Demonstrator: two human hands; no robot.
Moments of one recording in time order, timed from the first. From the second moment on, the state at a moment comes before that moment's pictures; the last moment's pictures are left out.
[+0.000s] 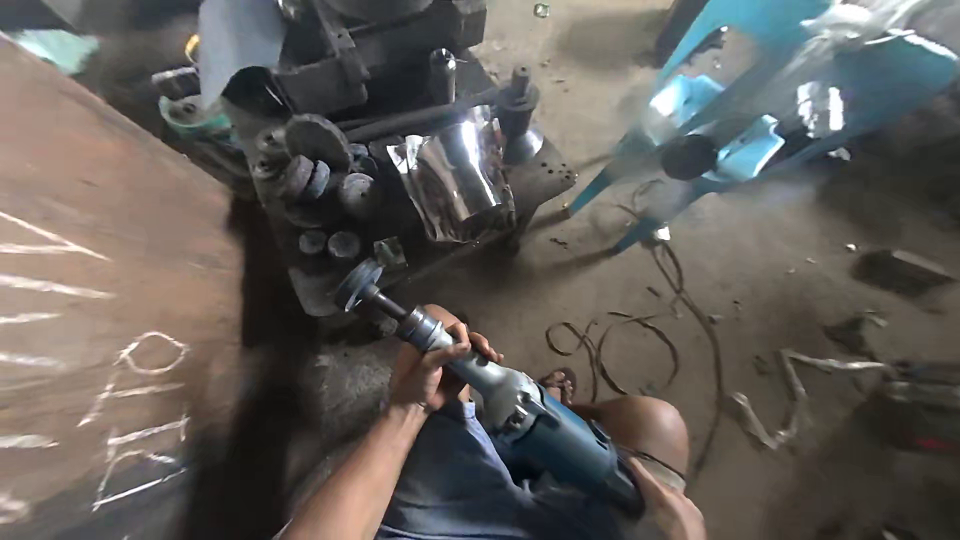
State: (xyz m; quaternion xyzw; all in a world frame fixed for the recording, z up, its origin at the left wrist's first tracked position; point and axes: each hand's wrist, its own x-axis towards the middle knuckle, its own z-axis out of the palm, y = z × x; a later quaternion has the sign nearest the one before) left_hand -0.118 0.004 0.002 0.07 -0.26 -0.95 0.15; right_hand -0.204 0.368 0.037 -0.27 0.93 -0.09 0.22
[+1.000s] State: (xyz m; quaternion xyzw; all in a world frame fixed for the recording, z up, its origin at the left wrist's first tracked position) left_hand -0.119 0.003 -0.004 0.05 -0.25 -0.95 0.15; right_hand -0.204 0.369 0.034 -0.26 0.94 -0.08 0.22
